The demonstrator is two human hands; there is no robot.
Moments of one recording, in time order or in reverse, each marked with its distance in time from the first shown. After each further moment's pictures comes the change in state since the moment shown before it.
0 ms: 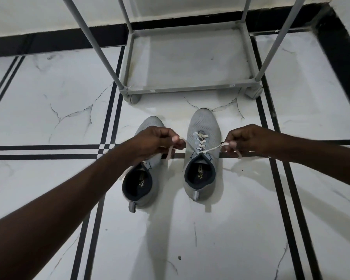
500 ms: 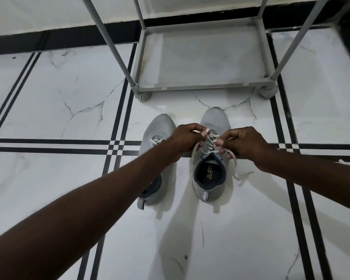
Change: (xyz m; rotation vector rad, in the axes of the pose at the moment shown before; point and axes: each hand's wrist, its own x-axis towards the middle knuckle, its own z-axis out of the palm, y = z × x) left_hand 0.051 -0.009 0.044 -0.059 0.250 -0.059; right_hand 0.034 -0.008 0.052 0.233 0.357 0.040
